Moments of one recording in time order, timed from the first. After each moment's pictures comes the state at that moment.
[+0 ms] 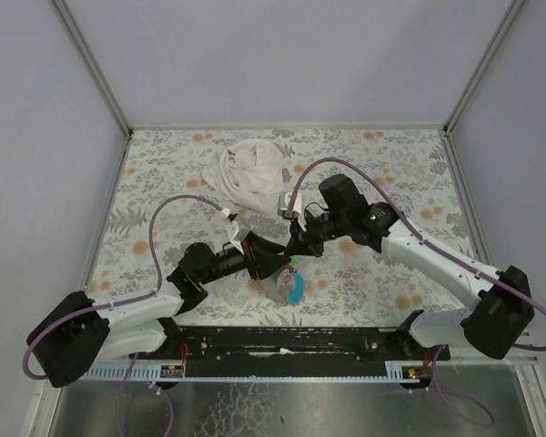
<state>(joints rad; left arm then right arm) -0.79 1.08 0.26 0.94 0.40 -0.42 0.74 1.32 1.08 -0.50 -0.72 -0.38</state>
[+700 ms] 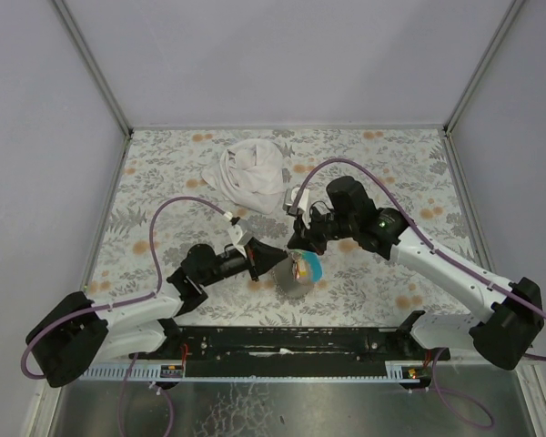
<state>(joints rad) -0.81 1.07 0.26 0.87 0.34 -0.34 0.75 1.26 1.05 -0.45 -0.60 -0.31</state>
